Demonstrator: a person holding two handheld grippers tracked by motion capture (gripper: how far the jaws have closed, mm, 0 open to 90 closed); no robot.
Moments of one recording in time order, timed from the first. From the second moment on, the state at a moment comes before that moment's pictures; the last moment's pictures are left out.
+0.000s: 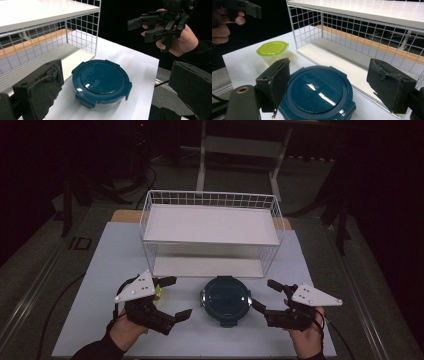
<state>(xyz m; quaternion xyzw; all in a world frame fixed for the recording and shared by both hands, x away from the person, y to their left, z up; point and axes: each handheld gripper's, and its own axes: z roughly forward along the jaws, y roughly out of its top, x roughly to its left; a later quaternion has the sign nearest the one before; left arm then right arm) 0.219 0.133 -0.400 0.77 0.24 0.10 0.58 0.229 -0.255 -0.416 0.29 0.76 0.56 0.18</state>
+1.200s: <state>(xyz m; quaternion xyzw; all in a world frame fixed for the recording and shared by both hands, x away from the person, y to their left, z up) 0.298 0.084 -0.483 0.76 0.46 -0.09 0.45 0.261 -0.248 -0.455 0.36 0.77 0.51 0.12</state>
